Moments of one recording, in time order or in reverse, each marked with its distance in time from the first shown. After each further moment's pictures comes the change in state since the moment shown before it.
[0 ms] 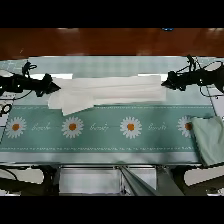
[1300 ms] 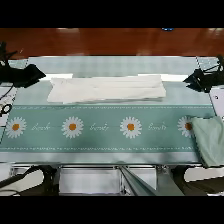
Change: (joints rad) left arm -0.019 0.383 -0.128 0.236 0.127 -0.023; right arm -0.244 0.076 -0.015 -0.057 0.076 0.042
